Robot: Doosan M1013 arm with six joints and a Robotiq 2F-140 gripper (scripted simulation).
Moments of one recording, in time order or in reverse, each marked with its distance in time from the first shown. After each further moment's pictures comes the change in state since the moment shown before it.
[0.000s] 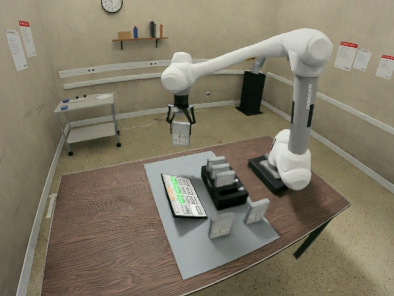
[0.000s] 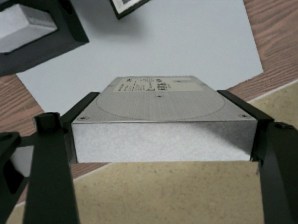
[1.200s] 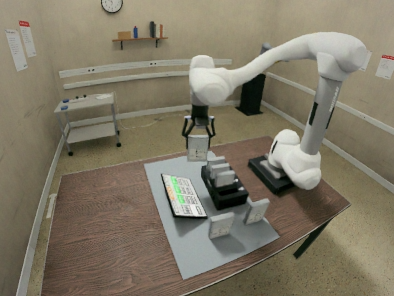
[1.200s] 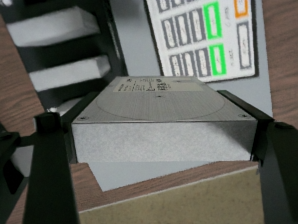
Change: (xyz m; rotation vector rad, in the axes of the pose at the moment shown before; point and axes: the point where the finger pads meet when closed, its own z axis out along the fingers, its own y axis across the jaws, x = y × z) arm 0.145 -0.108 -0.007 0.000 0.000 -0.158
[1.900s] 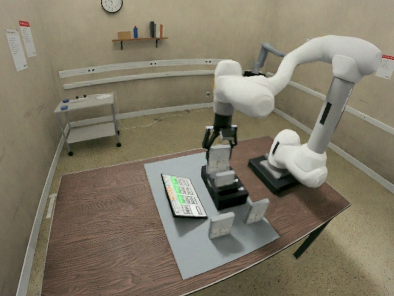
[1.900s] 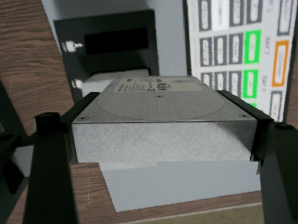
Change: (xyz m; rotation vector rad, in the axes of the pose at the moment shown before) arm 0.091 -0.088 0.003 0.000 0.000 -0.121
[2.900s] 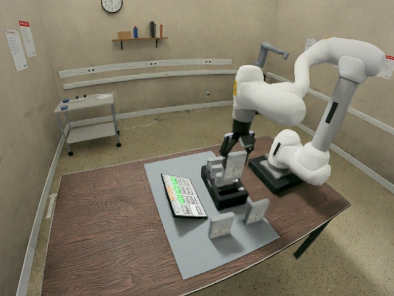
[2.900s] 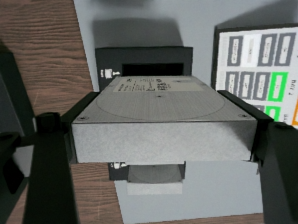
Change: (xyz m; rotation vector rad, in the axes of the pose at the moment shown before) arm 0.052 -0.061 0.005 0.000 0.000 -0.081
